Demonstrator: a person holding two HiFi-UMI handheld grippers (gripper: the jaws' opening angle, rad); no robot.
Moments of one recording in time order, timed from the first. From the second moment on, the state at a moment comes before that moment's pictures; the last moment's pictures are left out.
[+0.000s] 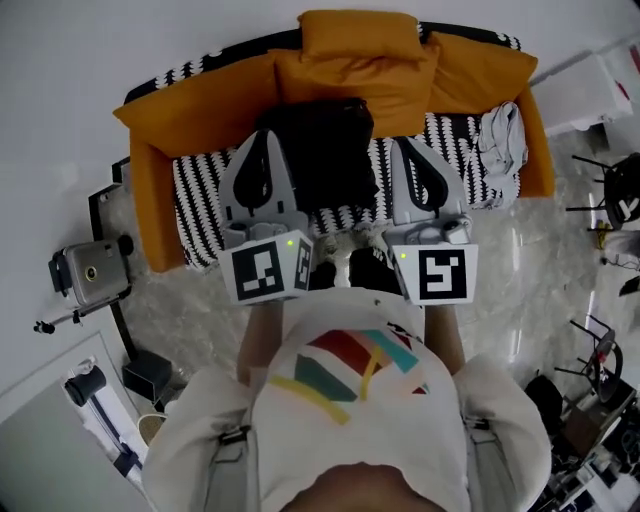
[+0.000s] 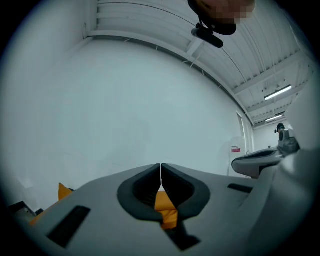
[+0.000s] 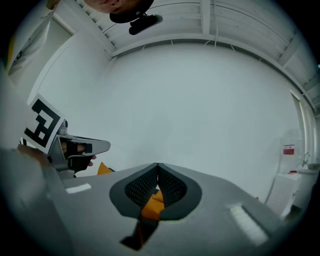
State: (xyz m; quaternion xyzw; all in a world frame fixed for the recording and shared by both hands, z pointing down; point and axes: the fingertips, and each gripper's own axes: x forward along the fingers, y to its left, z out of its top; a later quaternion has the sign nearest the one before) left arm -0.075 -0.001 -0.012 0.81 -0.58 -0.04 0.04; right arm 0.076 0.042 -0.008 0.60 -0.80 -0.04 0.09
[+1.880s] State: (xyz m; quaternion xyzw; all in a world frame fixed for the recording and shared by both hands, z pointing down) left arm -0.099 -0.133 0.057 0.75 -0.66 -0.01 0.02; right arm 0.095 -0.119 0.040 0.55 -0.83 -0.03 0.04
